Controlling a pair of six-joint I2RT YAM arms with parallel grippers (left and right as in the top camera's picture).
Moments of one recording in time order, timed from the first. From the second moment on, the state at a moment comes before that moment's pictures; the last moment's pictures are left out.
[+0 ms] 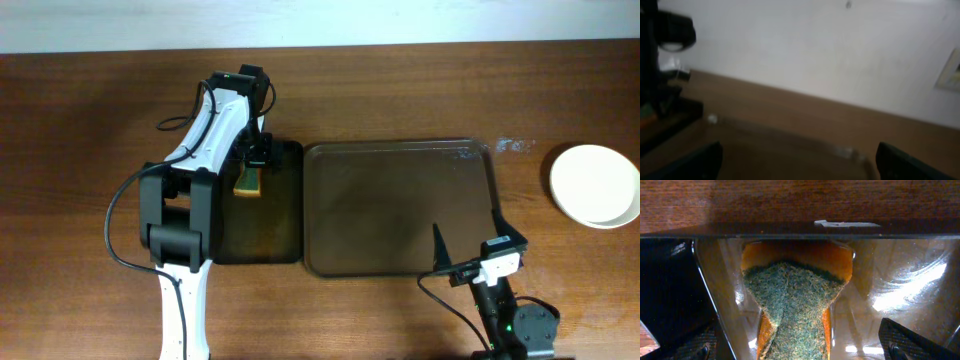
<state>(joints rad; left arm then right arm) -0.22 2.35 1.99 -1.29 -0.05 -0.19 0.02 0.02 0.01 0.01 -0.19 -0.13</state>
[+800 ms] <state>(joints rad) -0.22 2.32 1.99 -1.29 -0.05 -0.19 0.02 0.01 0.01 -0.06 -0.20 -0.13</state>
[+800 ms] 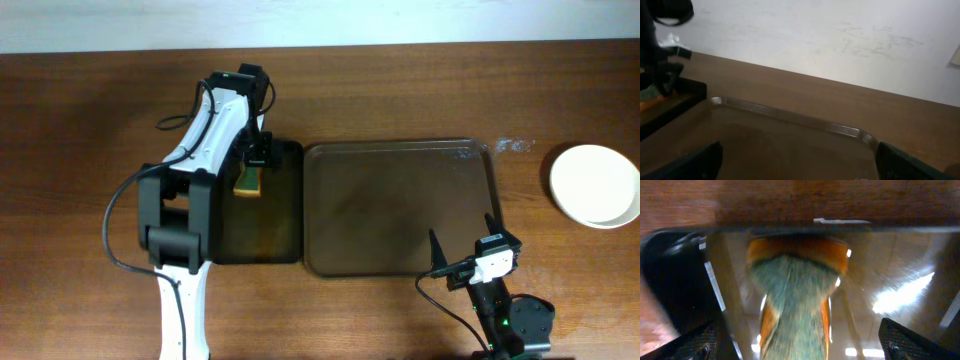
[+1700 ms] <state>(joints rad) -0.12 0.48 0.95 -0.64 -0.17 -0.22 0.02 0.01 0.01 -0.06 -0.20 -0.13</state>
